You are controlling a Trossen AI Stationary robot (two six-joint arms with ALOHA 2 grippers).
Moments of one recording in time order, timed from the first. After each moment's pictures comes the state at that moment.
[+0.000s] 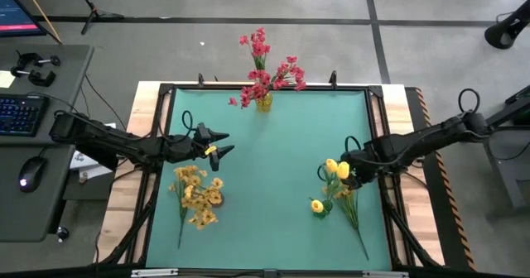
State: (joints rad) left arm -0.07 0.98 0.23 0.48 -0.46 -0.31; right arm 0.22 0.99 0.57 -1.00 -0.29 1.30
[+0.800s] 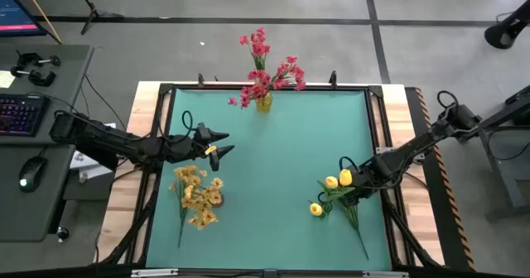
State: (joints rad) left arm -0.07 0.98 0.23 0.48 -0.46 -0.31; right arm 0.51 1.16 0.57 -0.79 -0.24 1.57
